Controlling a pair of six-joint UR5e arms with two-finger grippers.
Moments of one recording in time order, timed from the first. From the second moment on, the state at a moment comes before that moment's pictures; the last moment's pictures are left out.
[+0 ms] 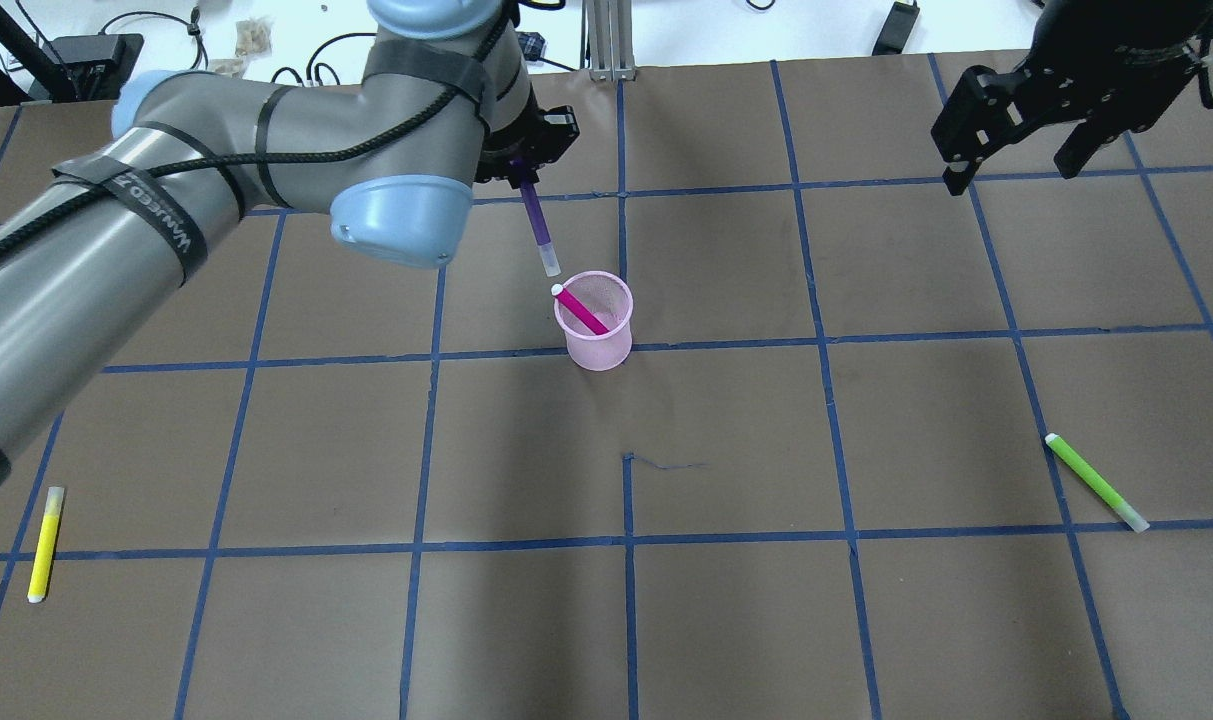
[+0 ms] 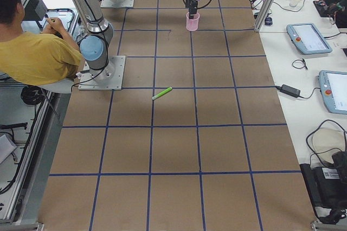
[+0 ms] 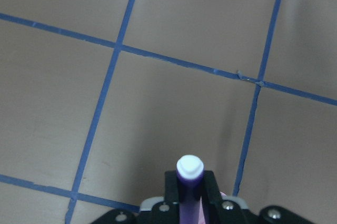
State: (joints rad) left arm -1.86 -1.91 -1.56 -0.91 1.67 -0.51; right arm 1.48 -1.56 1.45 -1.45 -1.55 -0.14
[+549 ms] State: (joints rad) left arm -1.92 -1.92 -1.66 -0.78 1.71 -0.62; right arm 1.53 -1.55 1.45 -1.48 -1.53 -0.03
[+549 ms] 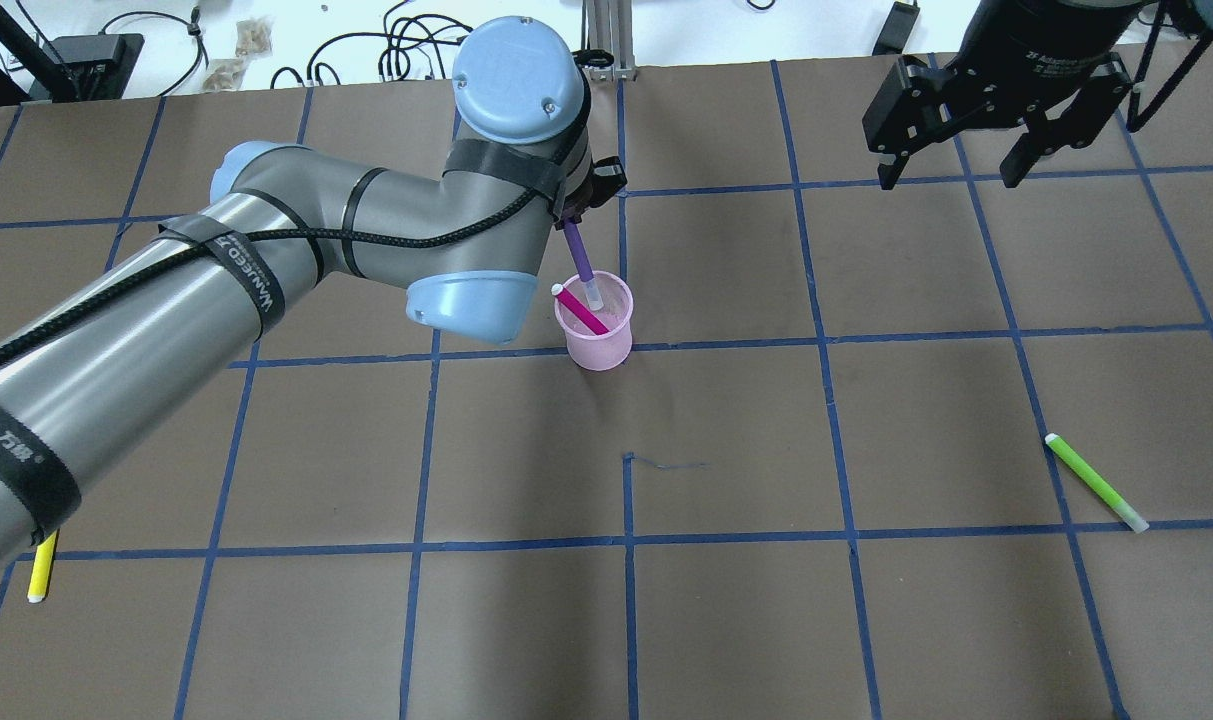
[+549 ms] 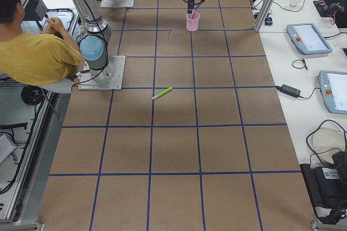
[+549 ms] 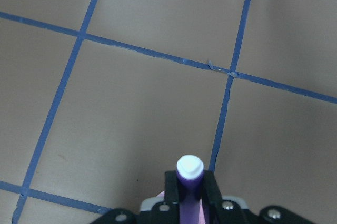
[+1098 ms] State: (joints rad) left arm -1.94 -1.93 -1.70 -0.75 1.74 -0.65; right arm 1.53 -1.55 1.46 -1.48 -1.54 -0.07
